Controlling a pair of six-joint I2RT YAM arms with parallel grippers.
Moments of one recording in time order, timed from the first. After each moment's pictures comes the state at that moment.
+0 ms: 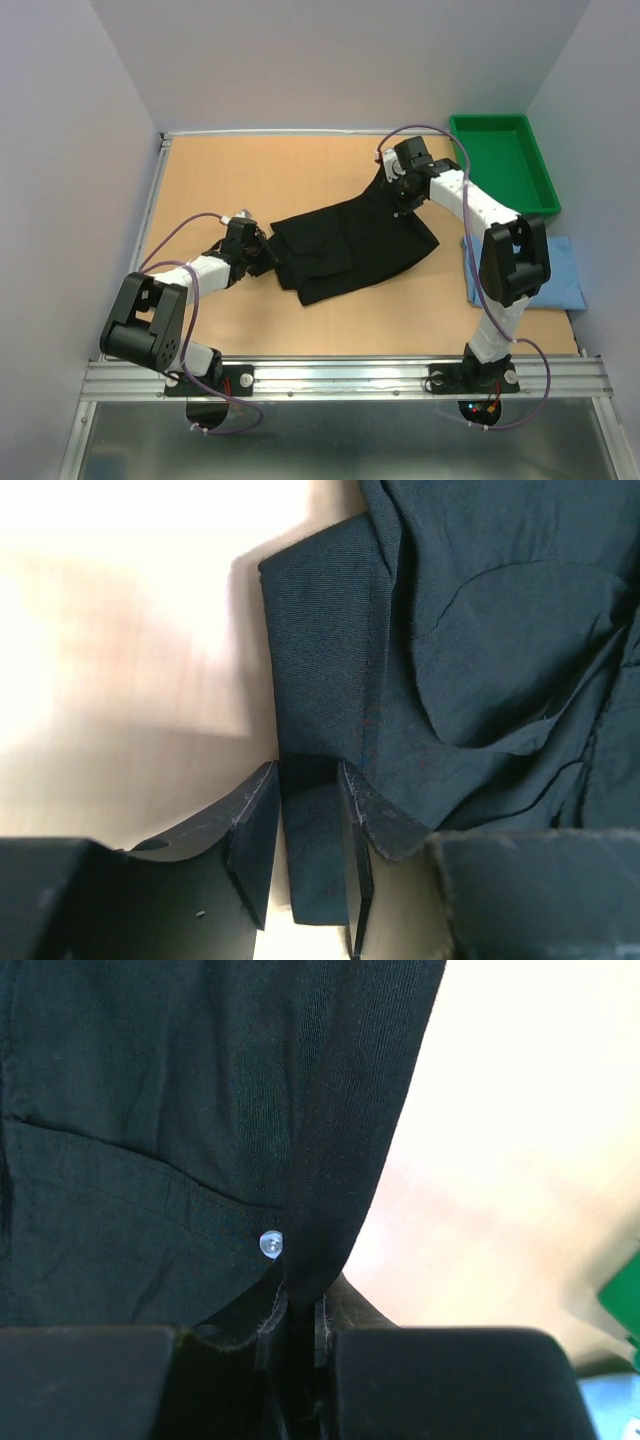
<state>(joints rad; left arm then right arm) -0.33 1.41 0.57 -0.01 0.07 -0.80 0.34 1.86 1.52 -0.71 -0.01 -0.22</state>
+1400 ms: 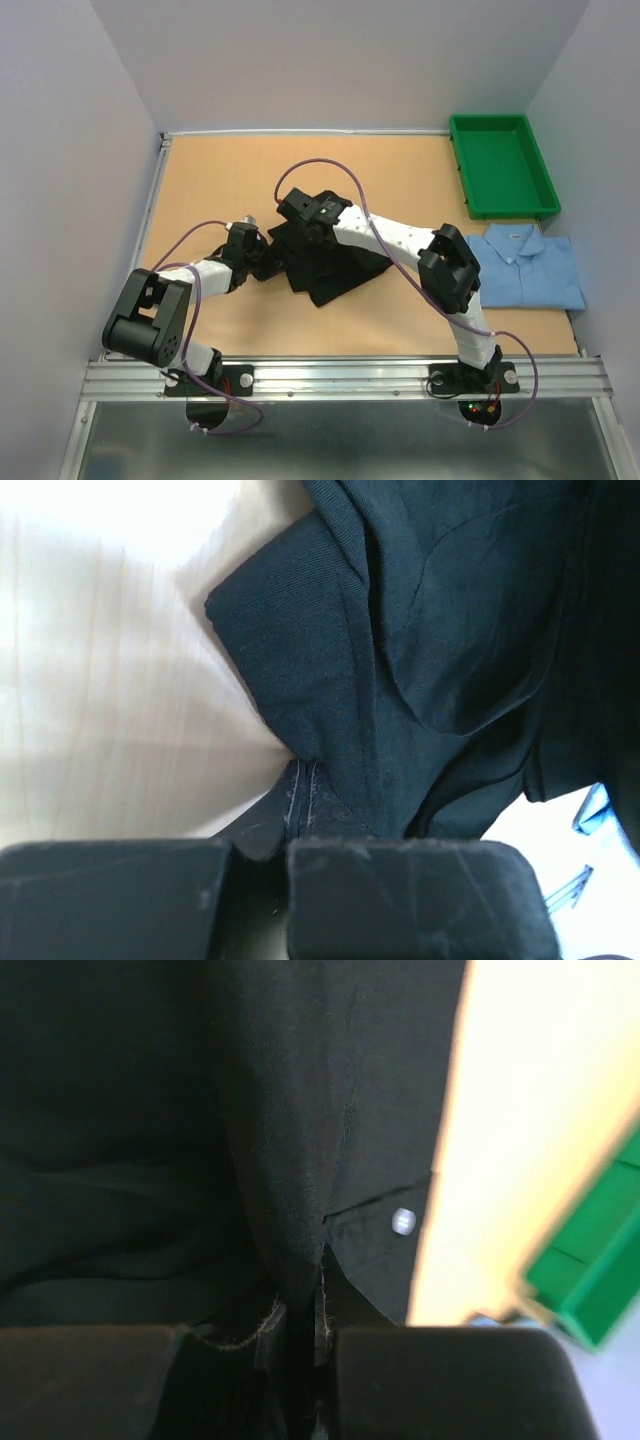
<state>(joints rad) -0.34 1.44 0.52 0.10 0.20 -0.89 0.93 2.10 1.80 -0.87 0.61 -0.09</state>
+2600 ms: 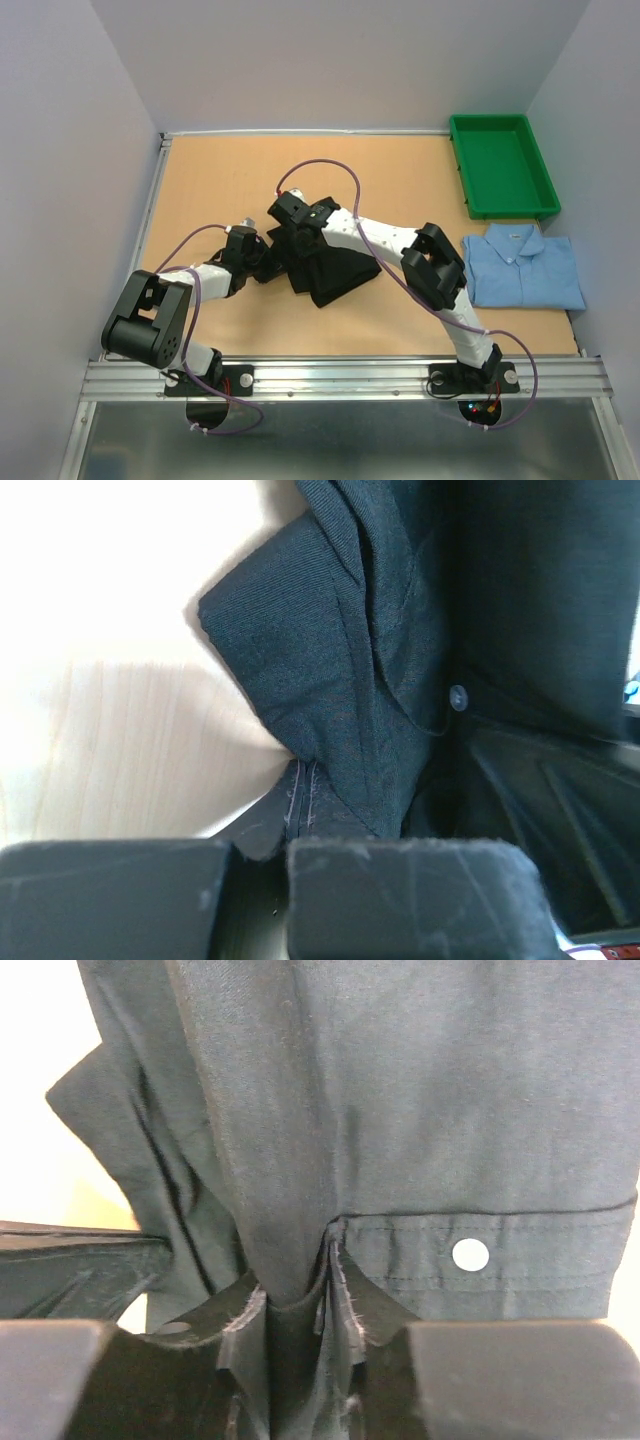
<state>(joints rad) -0.34 1.44 0.47 0.17 0.22 -0.93 0.94 2.21 1.87 -0.77 0.35 0.38</state>
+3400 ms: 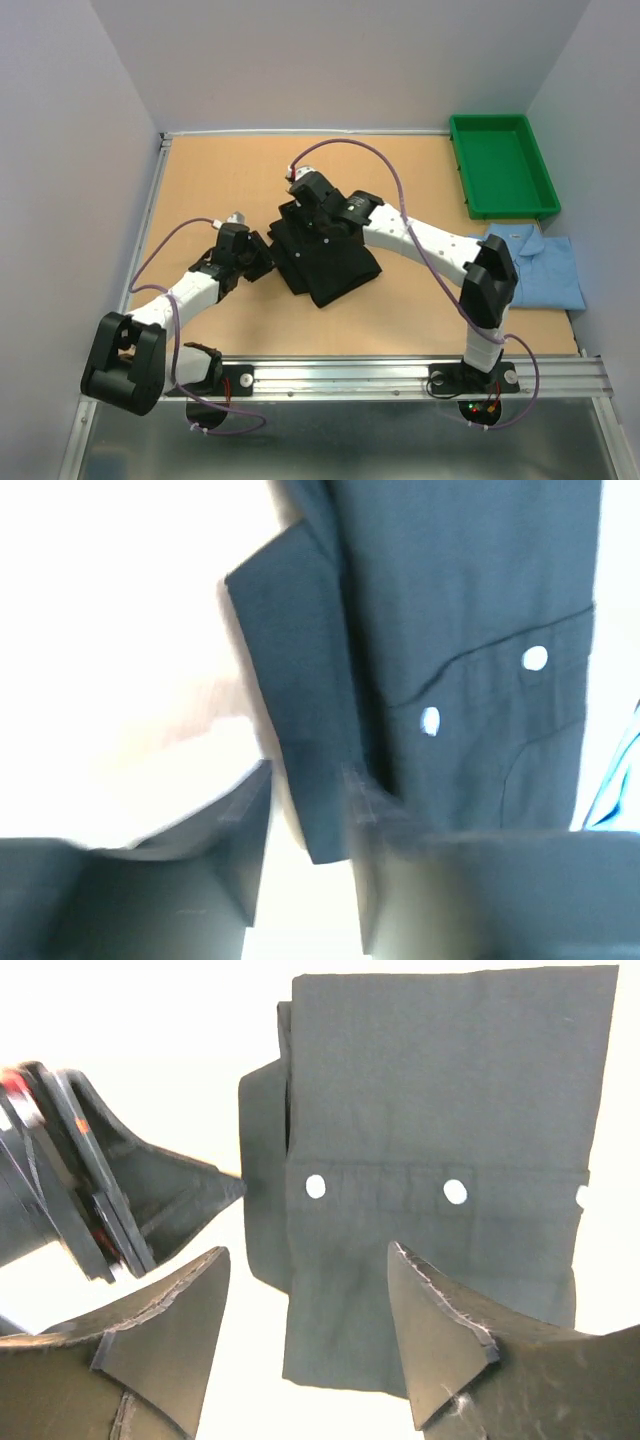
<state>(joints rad) -0.34 1.21 0.50 -0.07 0.10 -0.86 0.94 1.90 1.73 -0.66 0.20 0.38</state>
